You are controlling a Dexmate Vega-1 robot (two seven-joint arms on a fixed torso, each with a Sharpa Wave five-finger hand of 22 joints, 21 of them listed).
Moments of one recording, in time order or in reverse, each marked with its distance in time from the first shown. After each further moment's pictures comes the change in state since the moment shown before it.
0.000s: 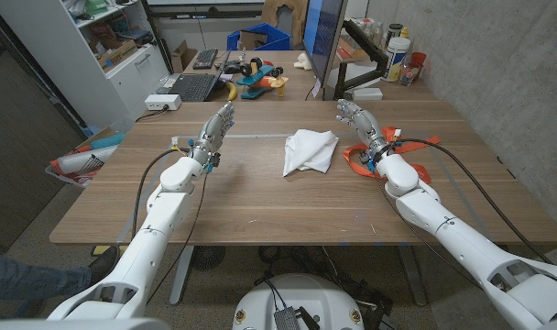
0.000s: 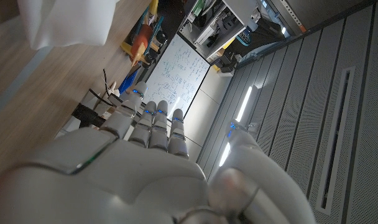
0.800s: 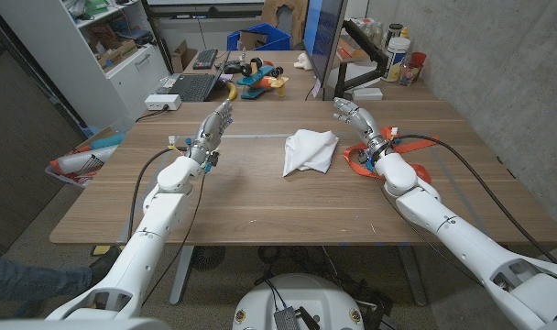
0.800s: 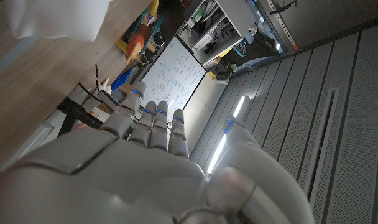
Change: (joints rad) left arm 0.026 0.022 -0.001 -0.056 -0.014 0.008 0.021; left_hand 0.000 0.000 0.003 -0.005 -0.001 0.000 0.000 0.000 0.000 -0.004 -0.004 0.000 -0.013 0.000 0.000 0.000 0.000 0.007 0.014 -0.015 0.000; right arm 0.005 -0.012 -0.017 -0.019 -0.083 0.011 -0.036; right_hand 0.027 0.027 0.015 -0.024 0.000 0.003 -0.011 0.000 -0.005 0.005 -0.005 -0.008 -0.009 0.000 0.000 0.000 -0.019 -0.007 0.007 0.000 0.000
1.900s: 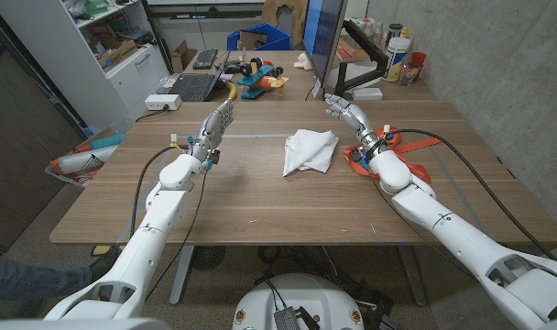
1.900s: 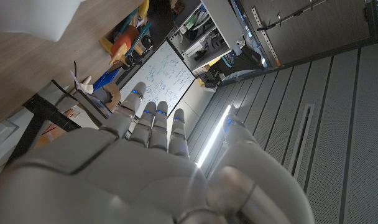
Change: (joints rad) left arm -0.035 -0.008 0.010 0.047 0.005 -0.014 -0.011; left_hand 0.009 0.009 0.000 -0.017 0.000 0.000 0.000 0.000 0.000 0.004 -0.003 0.000 -0.018 0.006 -0.006 0.000 0.000 0.007 -0.015 -0.017 0.000; right arm 0.024 0.006 -0.030 -0.005 -0.103 0.030 -0.023; right_hand 0.000 0.000 -0.009 -0.009 0.000 0.005 -0.005 0.000 -0.005 0.000 0.000 -0.008 -0.005 -0.004 -0.004 0.000 -0.009 -0.020 0.002 0.000 0.000
